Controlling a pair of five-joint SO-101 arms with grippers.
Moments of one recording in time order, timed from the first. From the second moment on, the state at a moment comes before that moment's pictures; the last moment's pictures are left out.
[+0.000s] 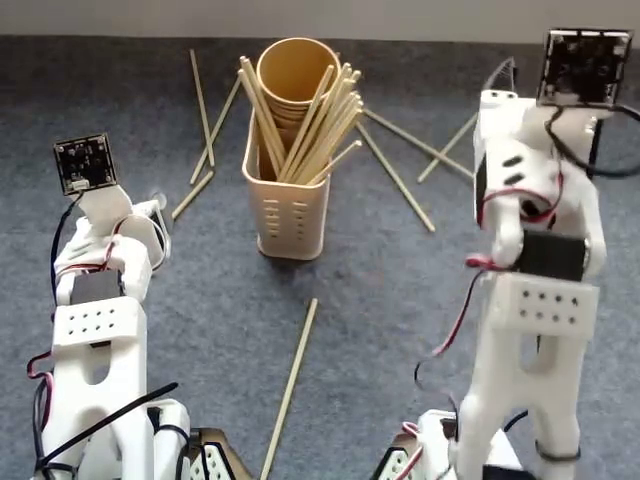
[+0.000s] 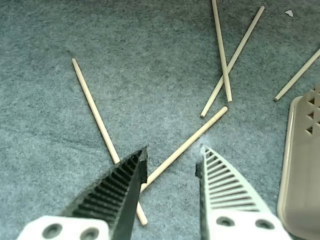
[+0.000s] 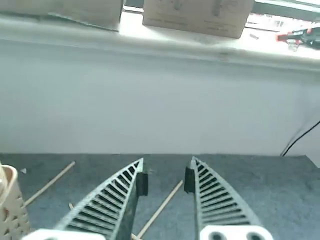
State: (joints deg) left arm -17.7 -41.3 58.0 29.2 9.2; right arm 4.5 -30.3 14.3 33.6 6.3
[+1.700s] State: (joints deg) left arm -15.8 -41.3 59.7 29.2 9.2; right arm 0.8 79.4 -90.4 98.9 21.2
